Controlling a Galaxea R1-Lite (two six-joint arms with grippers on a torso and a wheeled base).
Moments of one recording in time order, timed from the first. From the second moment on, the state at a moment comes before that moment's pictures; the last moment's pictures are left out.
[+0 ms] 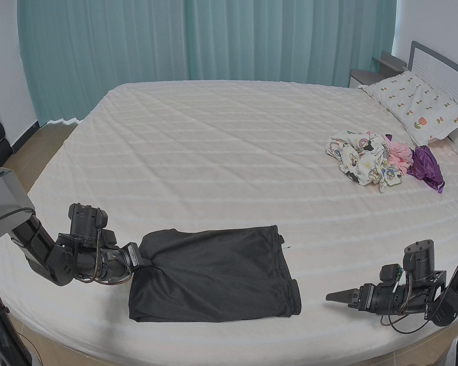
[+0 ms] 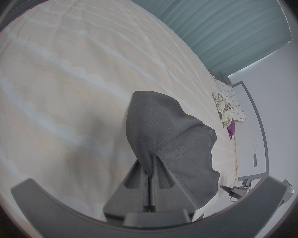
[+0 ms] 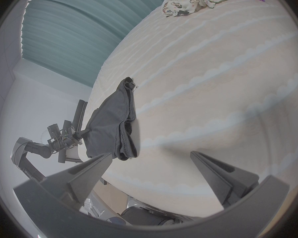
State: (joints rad) left arm -0.17 2.00 -0.60 -0.60 -0.34 -0.62; right arm 0.30 1.88 -0.08 -1.07 0.37 0.65
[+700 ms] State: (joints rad) left arm -0.14 1.96 -0.55 -0.61 -0.35 -0.62; right arm 0.30 1.87 -0.08 -1.08 0.37 0.65
